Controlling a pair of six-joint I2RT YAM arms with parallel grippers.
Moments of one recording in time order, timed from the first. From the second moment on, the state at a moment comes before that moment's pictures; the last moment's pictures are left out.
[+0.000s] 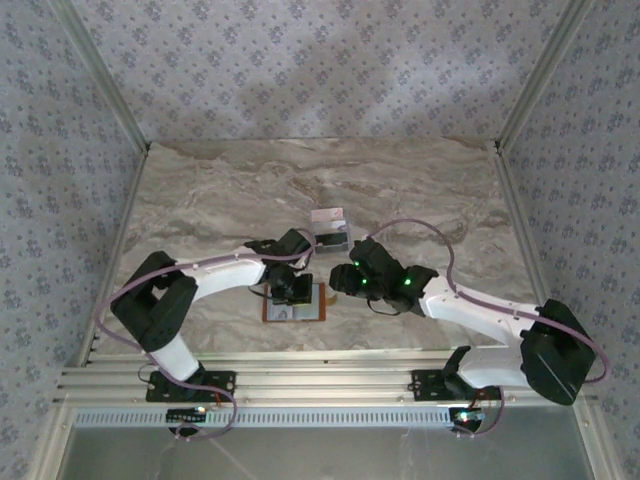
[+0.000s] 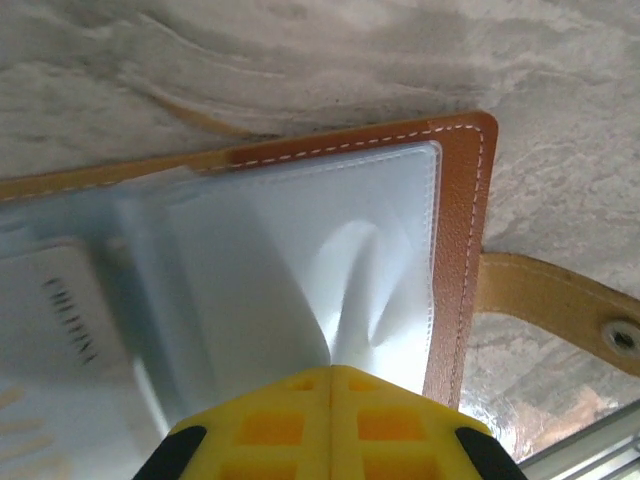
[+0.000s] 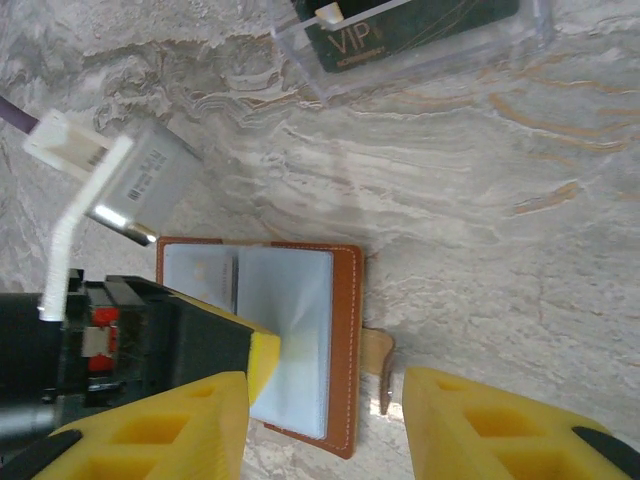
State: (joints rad) left arm -0.79 1.67 0.93 -0.55 0.31 -0.76; right arm 0.86 1.24 0.73 -0.30 0.00 0.92
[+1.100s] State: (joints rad) left arm -0.55 1.35 0.67 -0.60 0.25 -0.72; right arm 0.92 1.72 1.00 -0.18 -0.32 0.89
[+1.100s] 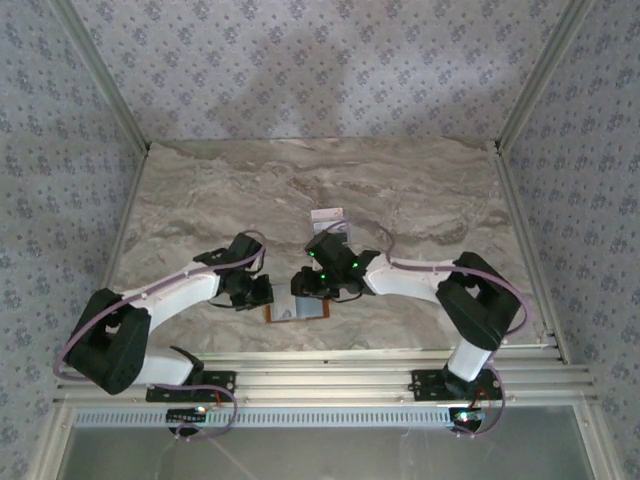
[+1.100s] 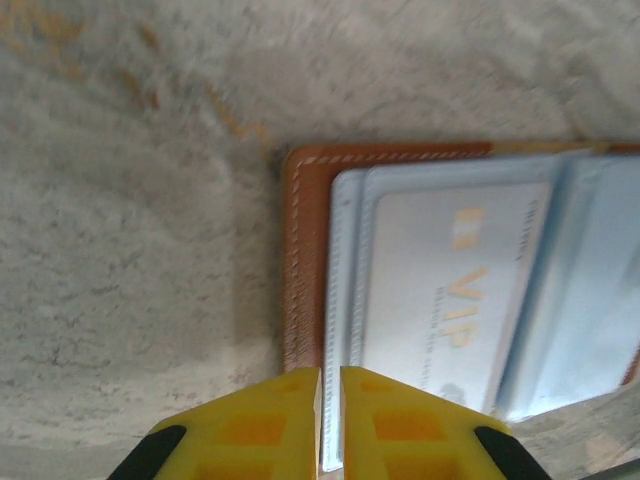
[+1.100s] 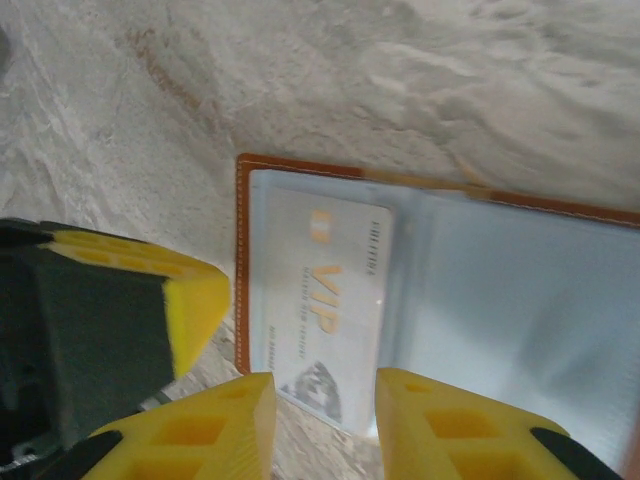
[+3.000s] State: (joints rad) left arm -0.57 1.48 0.75 -0.63 0.27 -0.66; right arm 0.87 1.86 0.85 0.22 -0.53 1.01
